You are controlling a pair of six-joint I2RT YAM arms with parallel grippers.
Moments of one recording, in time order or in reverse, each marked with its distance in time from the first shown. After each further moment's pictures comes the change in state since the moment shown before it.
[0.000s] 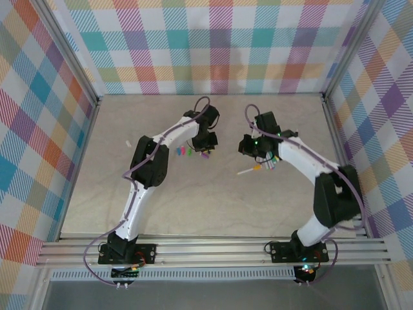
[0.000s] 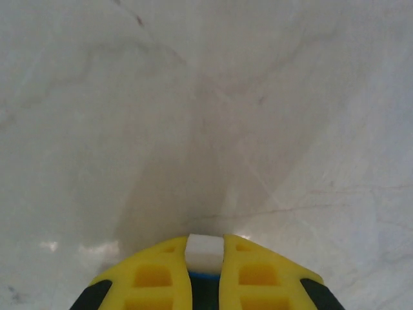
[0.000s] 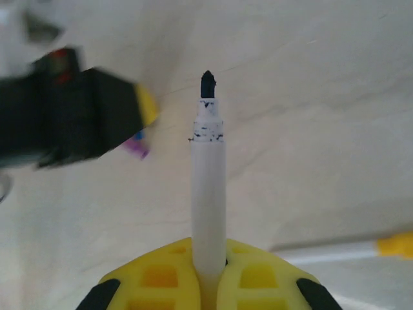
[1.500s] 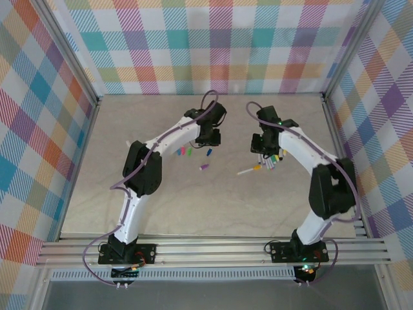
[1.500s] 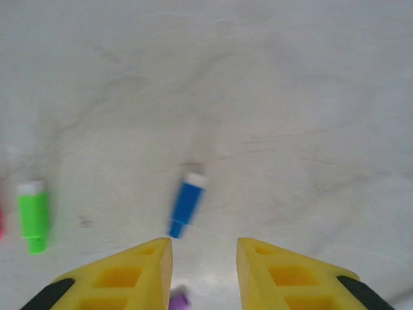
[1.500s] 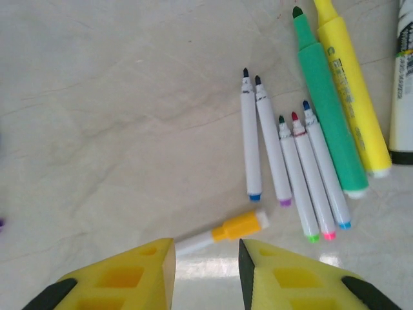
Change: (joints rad) left arm -0.107 -0.182 -0.065 0.023 -0.182 0.161; right arm -0.042 -0.006 0.086 -0.251 0.273 -0.065
